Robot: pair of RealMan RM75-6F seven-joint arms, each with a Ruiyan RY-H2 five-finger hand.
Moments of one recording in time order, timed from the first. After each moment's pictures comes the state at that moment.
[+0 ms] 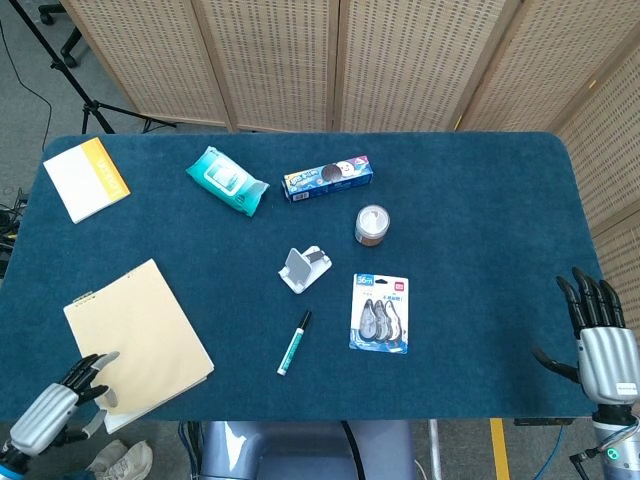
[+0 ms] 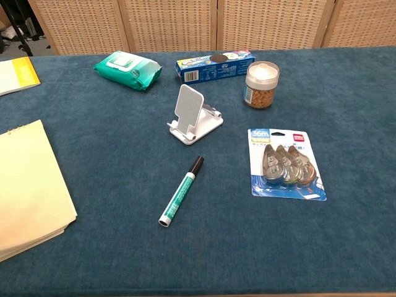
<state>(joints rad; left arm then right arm) -0.06 -1.45 0.30 -0.81 1.83 1.66 -0.80 0.06 -1.18 0.10 -1.57 -1.57 1.61 0.02</state>
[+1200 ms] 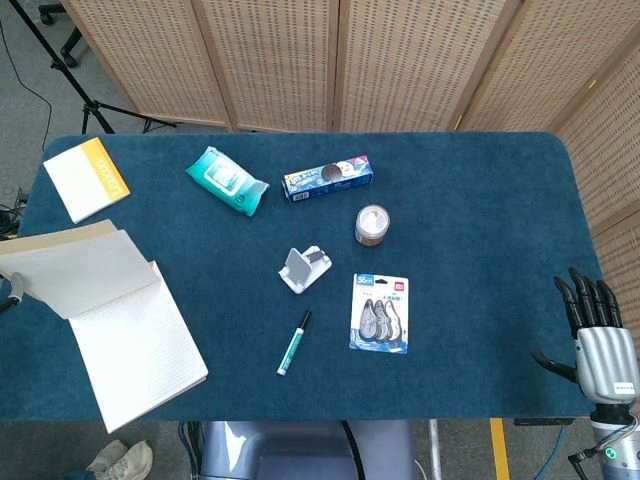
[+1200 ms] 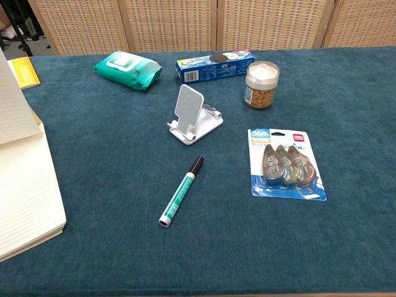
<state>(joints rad) -0.21 -1.28 -0.20 -1.24 1.19 1.30 -0.72 0.07 -1.18 0.10 -1.57 -1.57 1.60 0.01</state>
